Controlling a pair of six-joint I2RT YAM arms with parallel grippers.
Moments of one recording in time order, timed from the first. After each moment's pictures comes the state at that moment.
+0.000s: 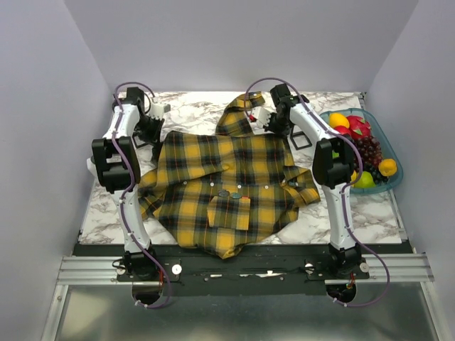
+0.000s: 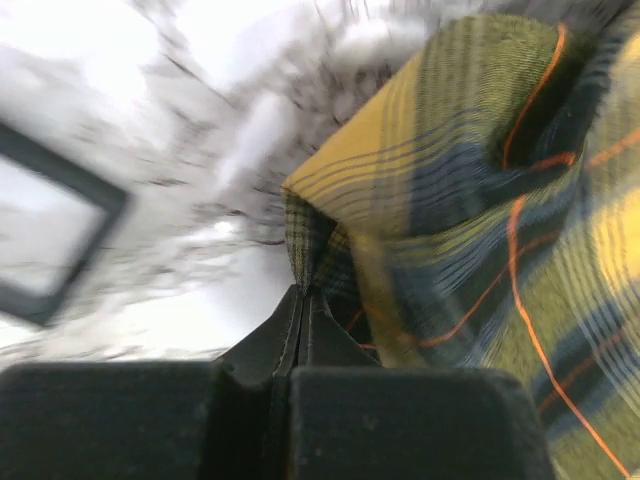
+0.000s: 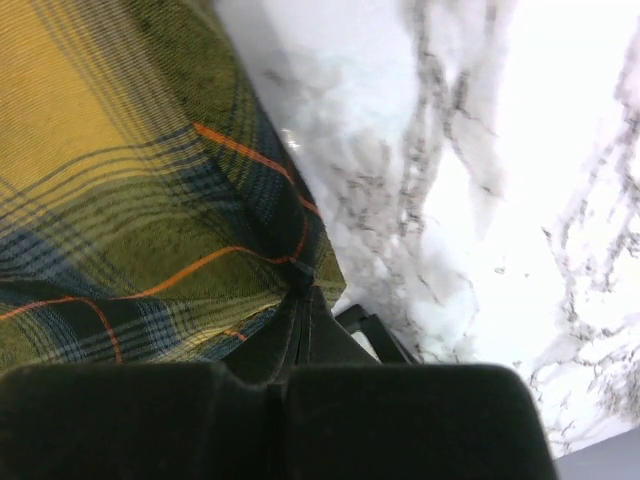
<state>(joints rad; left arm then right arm) 0.12 2.22 1.88 -1.00 0.35 0.44 0.31 2.39 2.15 -0.98 -0.05 -1.02</state>
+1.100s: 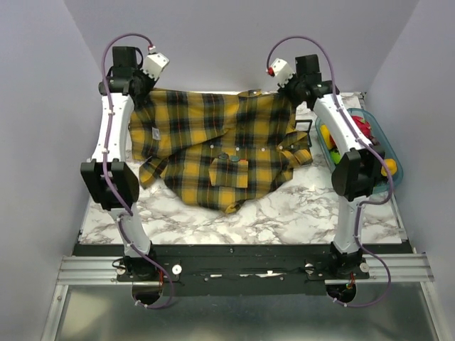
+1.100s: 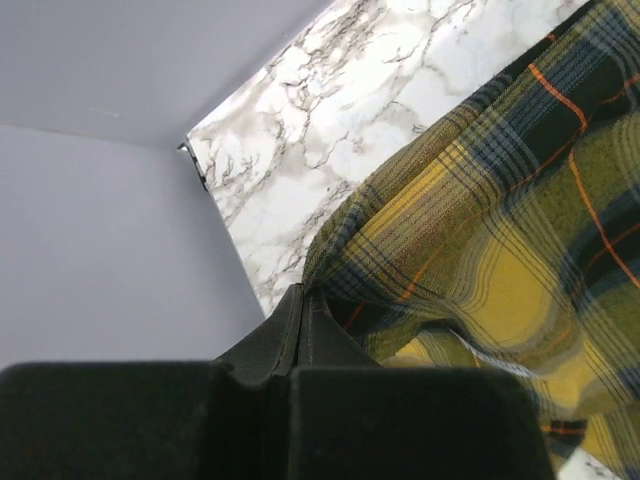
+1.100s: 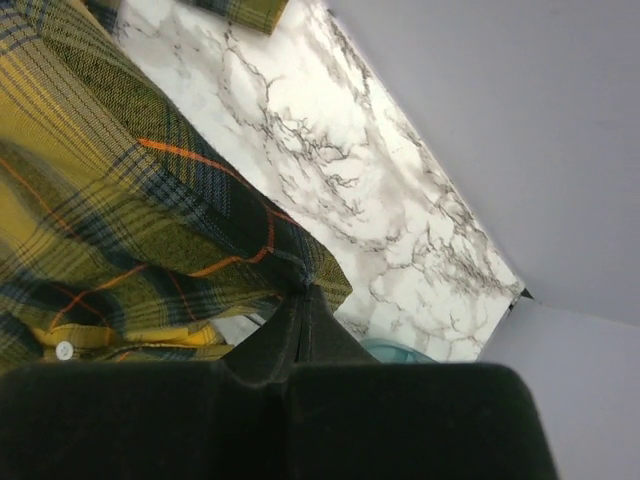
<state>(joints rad) 0.04 1.96 2.11 -0.81 0.09 0.66 0.26 2.10 2.09 -0.66 0.01 -0.72</state>
